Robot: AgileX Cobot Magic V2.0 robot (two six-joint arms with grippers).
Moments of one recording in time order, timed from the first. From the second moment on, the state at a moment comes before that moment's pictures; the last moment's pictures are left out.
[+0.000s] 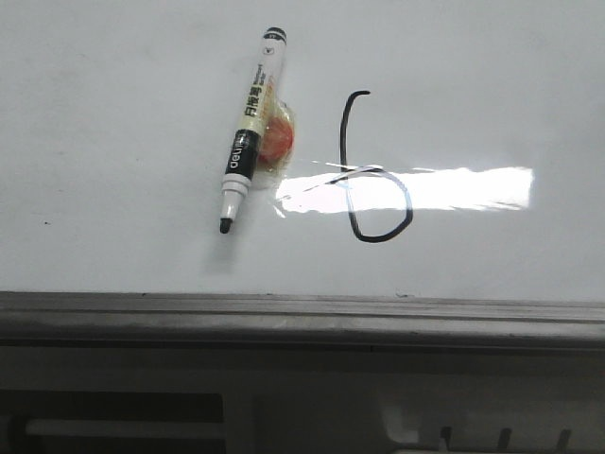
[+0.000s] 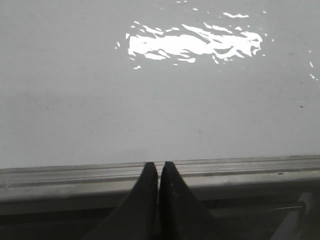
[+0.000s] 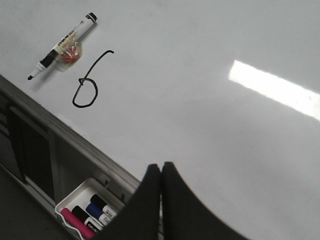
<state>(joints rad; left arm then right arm) -0.20 -0.01 0.00 -0.04 0.34 -0.07 0.61 0.01 -0.64 -0.17 0.98 -0.14</state>
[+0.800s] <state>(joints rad) -0.20 -0.01 0.00 -0.04 0.34 -0.07 0.17 0.01 0.02 -0.04 0.19 0.05</state>
